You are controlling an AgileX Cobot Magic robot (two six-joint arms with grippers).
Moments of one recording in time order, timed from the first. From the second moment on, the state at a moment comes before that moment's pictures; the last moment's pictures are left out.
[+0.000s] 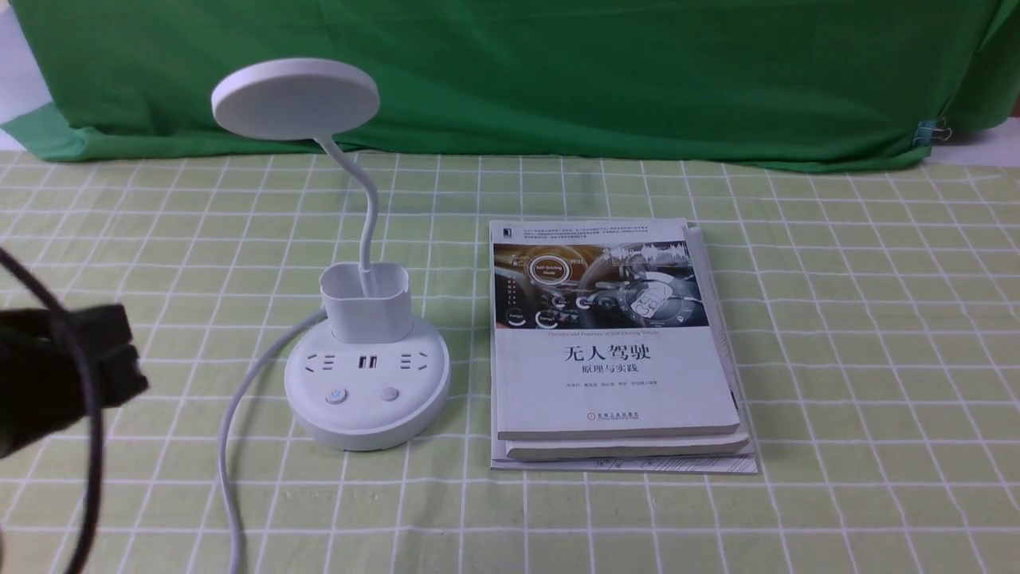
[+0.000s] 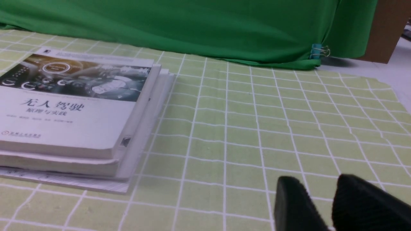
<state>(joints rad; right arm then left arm) 0.05 0.00 0.02 0.08 0.23 -0.20 -0.15 0.77 -0.54 -0.12 0.37 -0.07</state>
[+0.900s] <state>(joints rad) 0.05 0.00 0.02 0.08 0.23 -0.20 -0.33 1.66 -1.03 -0.30 0.64 0.32</state>
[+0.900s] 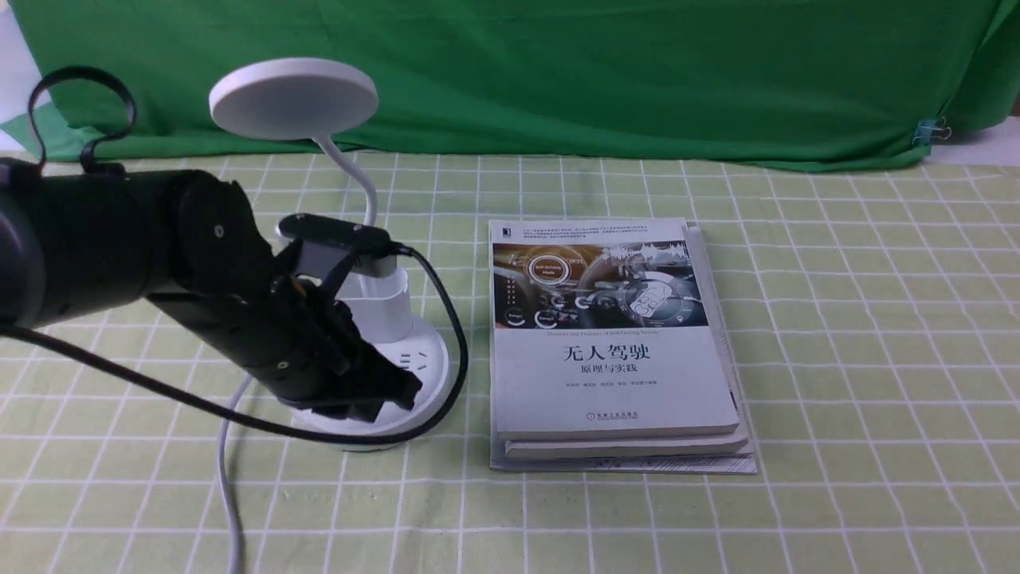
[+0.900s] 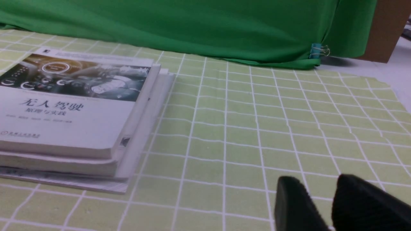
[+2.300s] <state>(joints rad) 0.05 0.00 0.02 0.08 0.23 -0.20 -0.38 1.70 -0.98 -0.25 0.38 0.28</state>
